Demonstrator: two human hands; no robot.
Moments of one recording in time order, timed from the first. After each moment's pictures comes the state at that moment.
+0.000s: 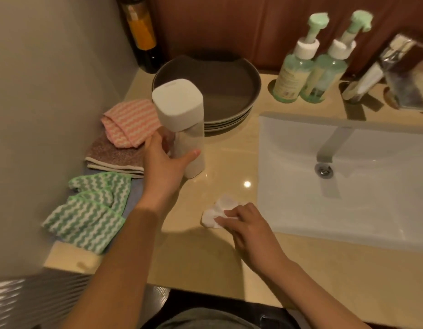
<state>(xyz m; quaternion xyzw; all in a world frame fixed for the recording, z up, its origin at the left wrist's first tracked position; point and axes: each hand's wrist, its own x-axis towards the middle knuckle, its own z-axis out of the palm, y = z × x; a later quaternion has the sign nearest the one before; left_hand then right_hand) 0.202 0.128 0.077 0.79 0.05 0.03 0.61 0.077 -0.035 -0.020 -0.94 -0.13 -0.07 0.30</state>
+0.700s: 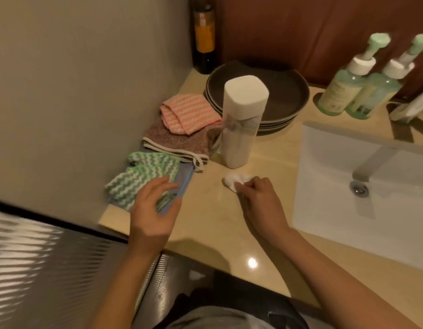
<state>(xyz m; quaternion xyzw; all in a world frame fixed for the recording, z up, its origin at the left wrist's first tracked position) 0.089 0.245 0.041 0.89 0.03 0.11 0.44 0.125 0.017 -0.010 -0.96 -0.14 -0.11 0.23</state>
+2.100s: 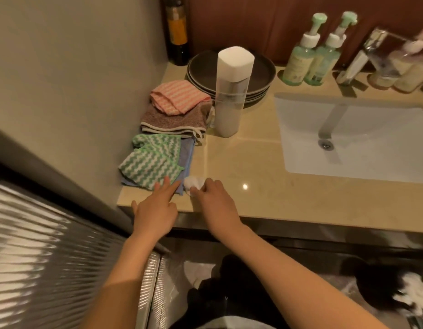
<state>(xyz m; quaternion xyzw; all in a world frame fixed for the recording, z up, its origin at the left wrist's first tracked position) 0.058 0.298 0.027 0.96 -0.05 -0.19 0.17 0.032 0.155 0.012 -0.98 -0.08 0.01 0.16</state>
